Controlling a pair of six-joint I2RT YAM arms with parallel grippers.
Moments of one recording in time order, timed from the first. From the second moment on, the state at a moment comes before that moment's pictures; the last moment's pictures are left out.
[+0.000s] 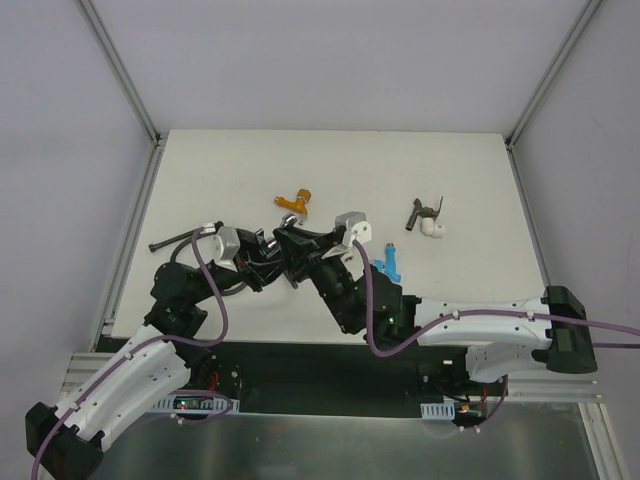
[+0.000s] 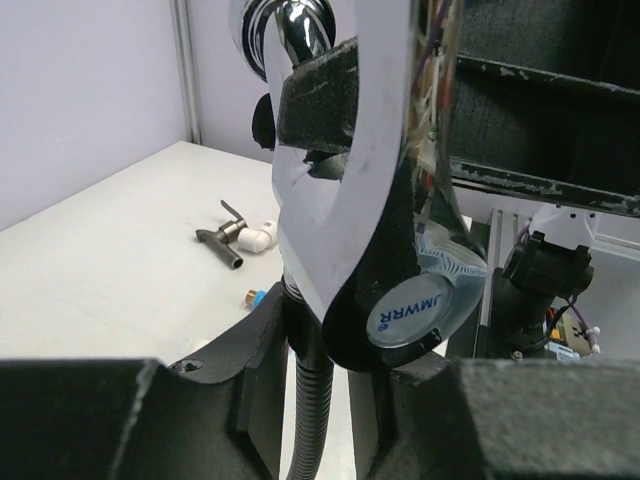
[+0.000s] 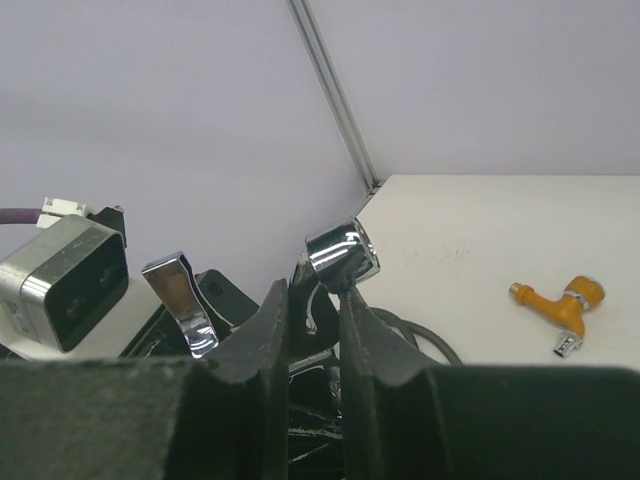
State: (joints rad) left arm -0.58 0.55 0.40 0.48 0.56 -0.29; right arm 1.49 1.33 1.01 0.66 0.85 0.18
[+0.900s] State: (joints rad) left arm -0.67 0.78 0.63 0.49 0.39 -0.23; right arm 1.49 1.48 1.23 0.88 1.13 -0.21
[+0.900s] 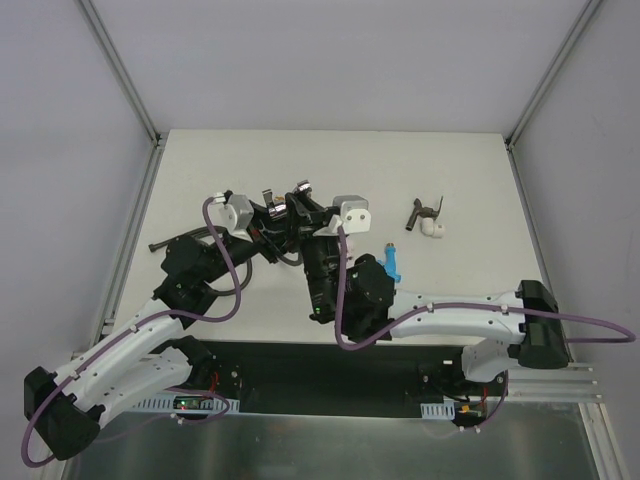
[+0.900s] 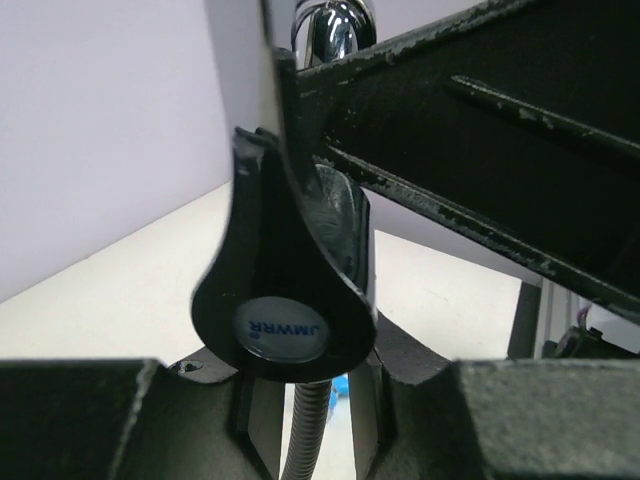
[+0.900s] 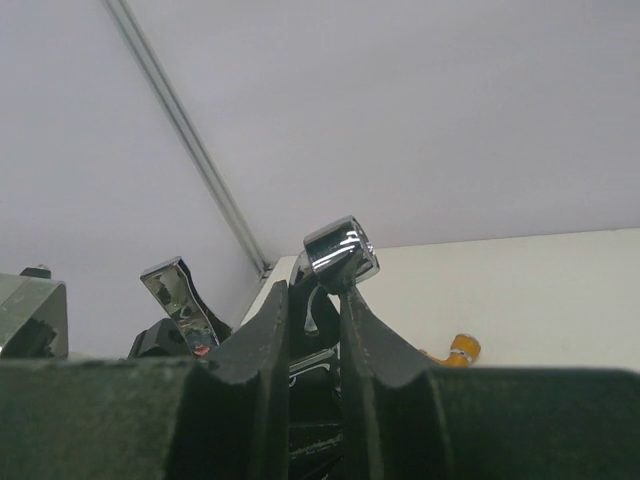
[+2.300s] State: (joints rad) left arm -0.70 0.74 0.61 0.46 0.25 -0.13; right arm 1.31 1.10 1.38 -0.11 0.66 -0.09
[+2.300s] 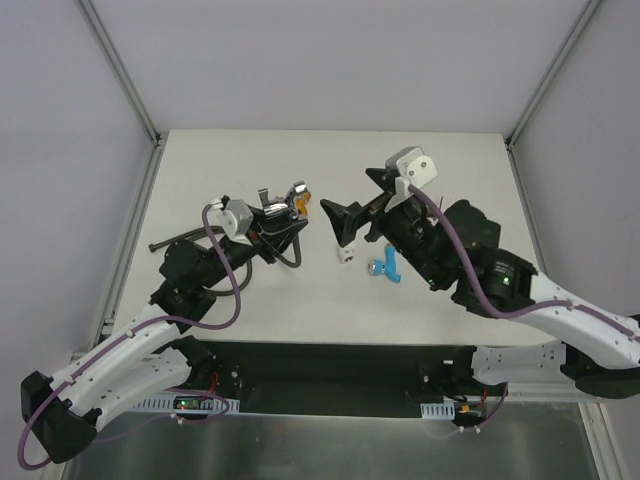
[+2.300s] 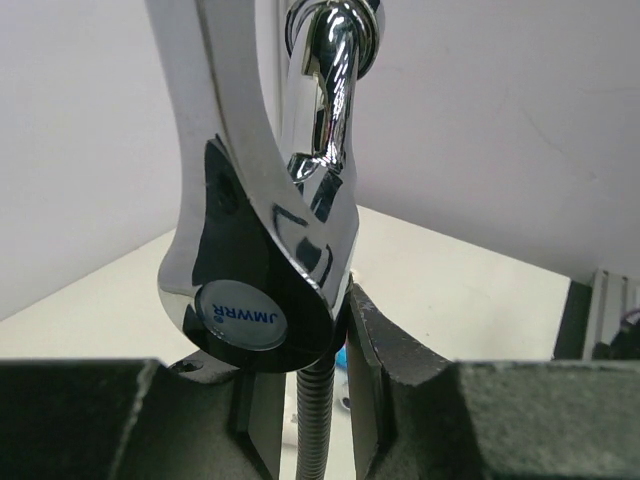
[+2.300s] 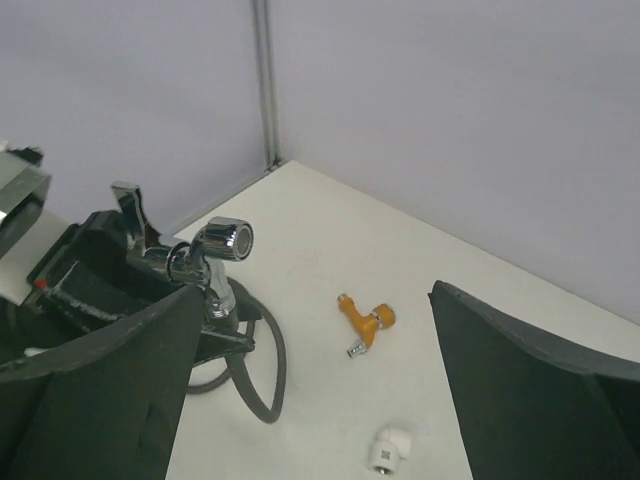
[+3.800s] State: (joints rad) left arm -0.70 0.87 0.61 0.48 0.70 -0.16; right arm 1.07 1.64 2.24 -1.33 -0.11 -0.21
